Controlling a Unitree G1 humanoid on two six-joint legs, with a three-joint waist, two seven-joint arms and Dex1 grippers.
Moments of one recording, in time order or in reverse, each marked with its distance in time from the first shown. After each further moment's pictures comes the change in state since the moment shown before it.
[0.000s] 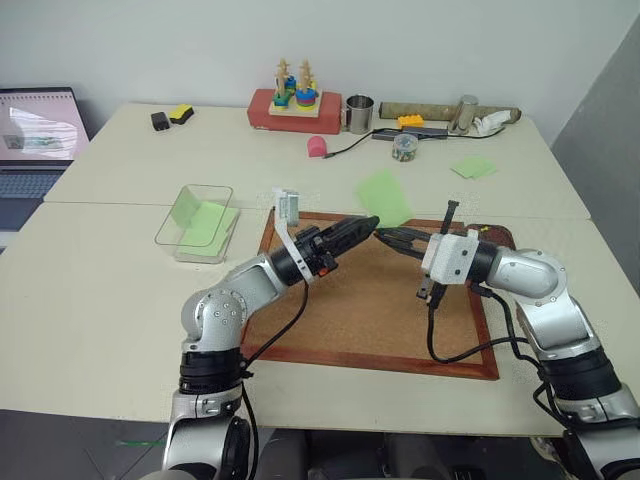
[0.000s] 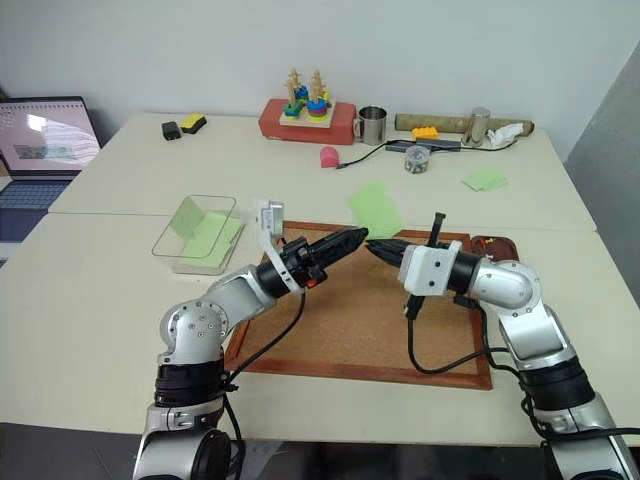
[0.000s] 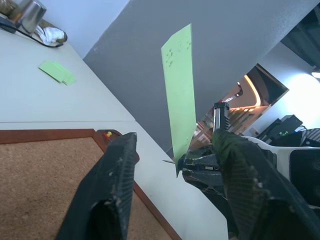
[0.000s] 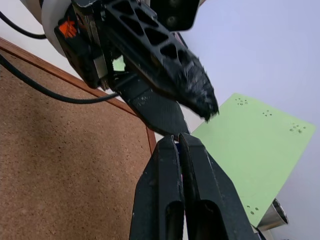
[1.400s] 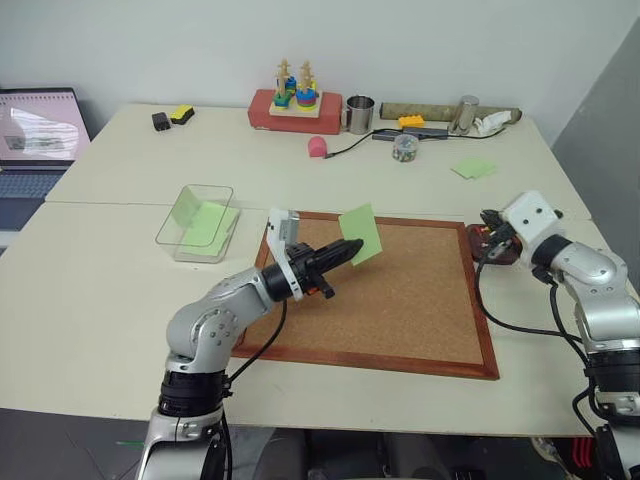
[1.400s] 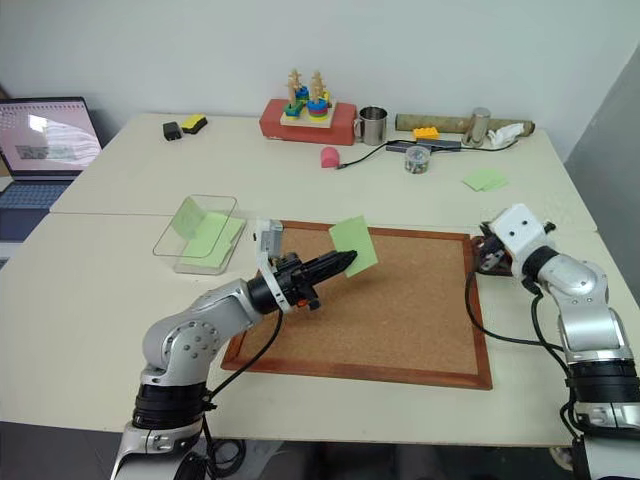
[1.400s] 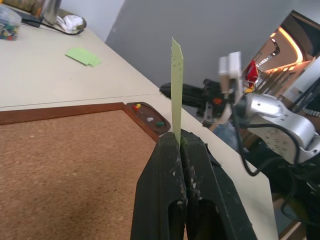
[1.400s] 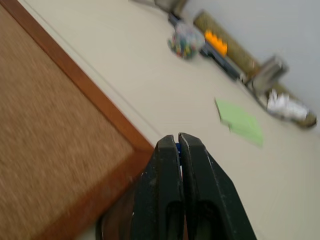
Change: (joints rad) left arm 0.122 0.130 -0.096 -0.168 0.121 -0.087 -0.048; right arm 0.005 -0.124 -0.244 0.381 0.000 0.444 -0.218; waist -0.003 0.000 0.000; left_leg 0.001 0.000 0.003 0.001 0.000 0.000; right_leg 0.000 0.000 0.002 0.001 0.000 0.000
